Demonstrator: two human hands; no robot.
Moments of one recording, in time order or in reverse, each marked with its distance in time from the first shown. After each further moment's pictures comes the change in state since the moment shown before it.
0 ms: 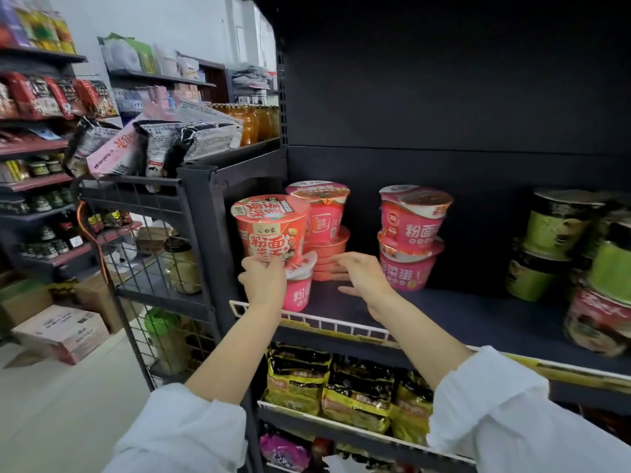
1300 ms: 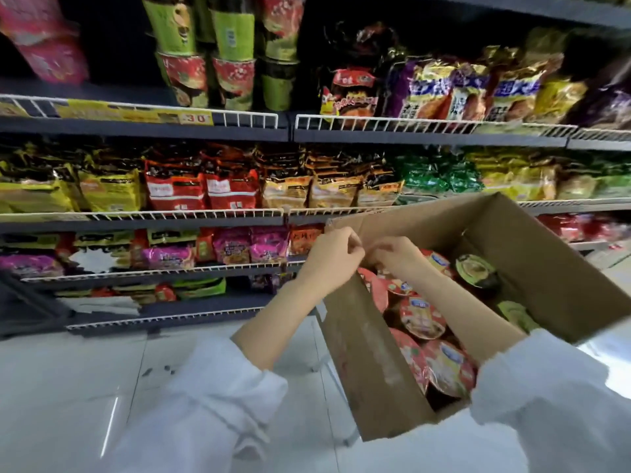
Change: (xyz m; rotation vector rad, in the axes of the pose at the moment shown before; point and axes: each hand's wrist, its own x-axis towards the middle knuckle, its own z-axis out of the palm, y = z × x) left_hand -0.774 -0.098 0.301 0.527 -1.064 0.499; right_hand -0.555 0.238 -0.612 -0.645 0.306 0.362
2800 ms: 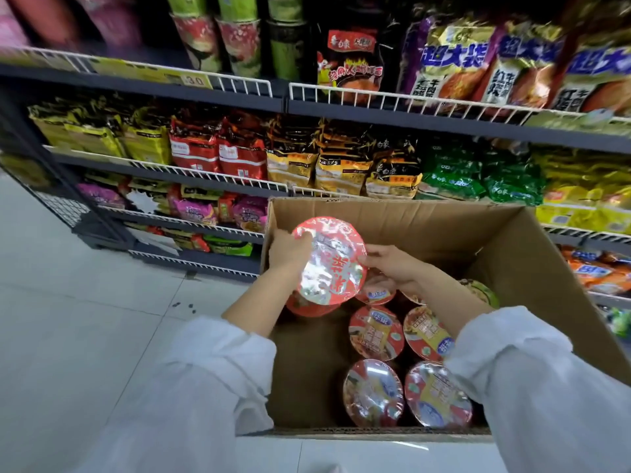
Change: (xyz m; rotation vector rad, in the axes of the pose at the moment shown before) left_hand 0.085 0.018 0.132 -0.422 0.584 -0.870; right_hand 0.110 0.139 -0.074 0.415 -0.730 0.102
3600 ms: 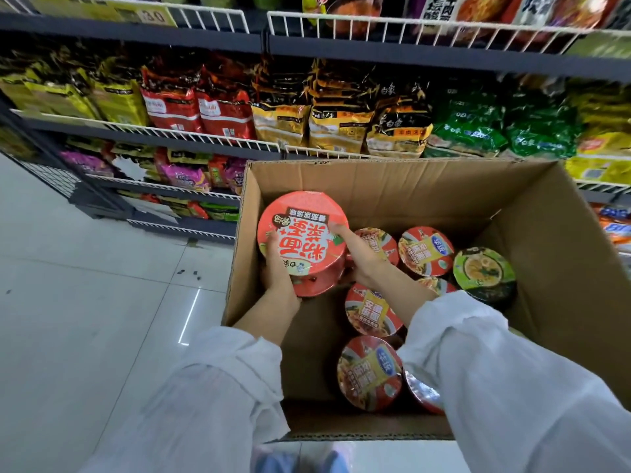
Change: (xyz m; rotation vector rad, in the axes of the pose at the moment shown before) left_hand -0.001 -0.076 0.045 -0.722 0.001 -0.443; right_hand 0.048 0.036 0.041 0.329 0.035 0.092
